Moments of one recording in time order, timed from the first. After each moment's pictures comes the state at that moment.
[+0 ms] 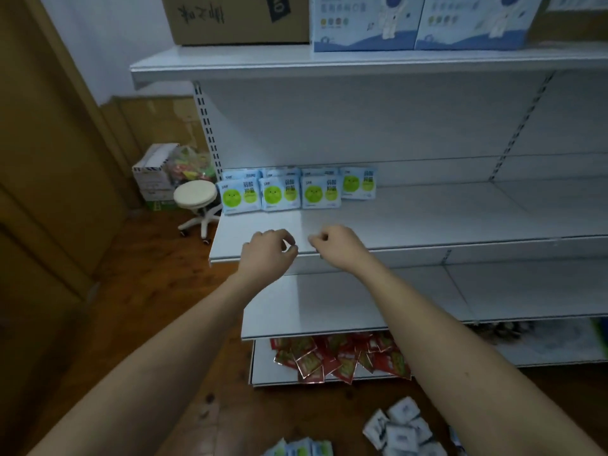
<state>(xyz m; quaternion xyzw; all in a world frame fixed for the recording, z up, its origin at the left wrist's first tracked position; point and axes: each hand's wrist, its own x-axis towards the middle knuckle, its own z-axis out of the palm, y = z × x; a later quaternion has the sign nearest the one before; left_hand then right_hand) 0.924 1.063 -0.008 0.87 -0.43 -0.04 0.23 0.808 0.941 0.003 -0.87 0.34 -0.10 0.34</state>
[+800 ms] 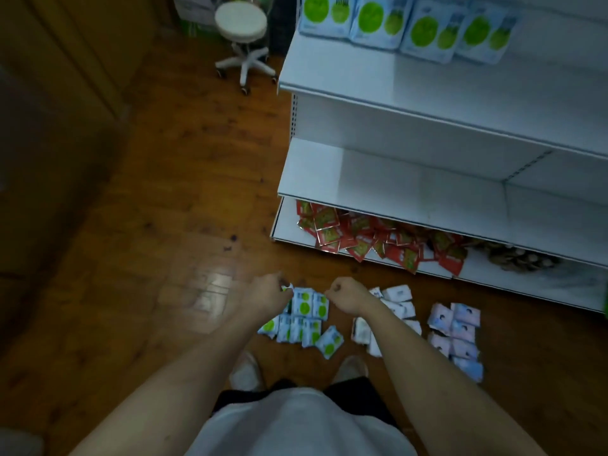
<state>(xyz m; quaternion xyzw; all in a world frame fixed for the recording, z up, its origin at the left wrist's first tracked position) 0.795 1.312 -0.243 0.88 -0.21 -0.37 0.19 0.689 1.144 -0.232 -0.79 0.35 0.31 0.39</state>
